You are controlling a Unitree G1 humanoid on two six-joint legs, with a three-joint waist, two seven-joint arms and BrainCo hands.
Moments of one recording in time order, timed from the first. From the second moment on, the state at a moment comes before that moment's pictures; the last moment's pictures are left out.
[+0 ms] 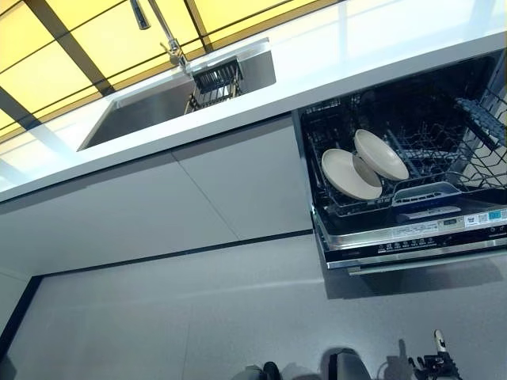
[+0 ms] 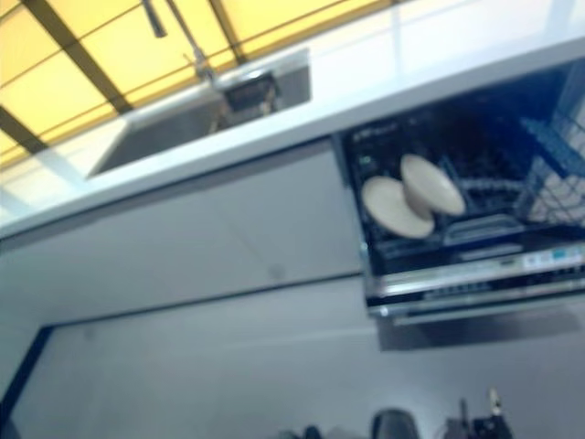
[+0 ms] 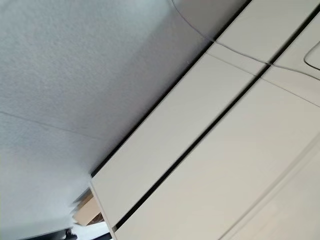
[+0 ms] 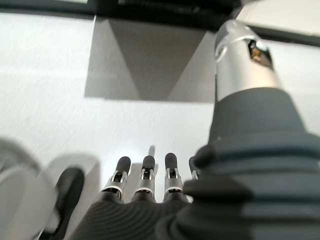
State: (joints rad) left arm -0.08 0.22 -0.10 1.27 -0.47 0.08 0.05; right arm -0.38 -0.48 -0.26 1.22 1.49 -0.04 -0.03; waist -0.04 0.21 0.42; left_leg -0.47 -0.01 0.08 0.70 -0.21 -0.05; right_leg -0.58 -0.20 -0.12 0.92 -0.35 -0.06
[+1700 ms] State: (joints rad) left arm 0.04 0.22 -0.10 1.23 -0.49 0.12 0.03; right arm -0.75 -0.64 -0.17 1.11 1.57 -0.20 0.06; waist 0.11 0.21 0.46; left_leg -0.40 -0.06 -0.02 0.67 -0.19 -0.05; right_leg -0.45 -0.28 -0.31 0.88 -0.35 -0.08
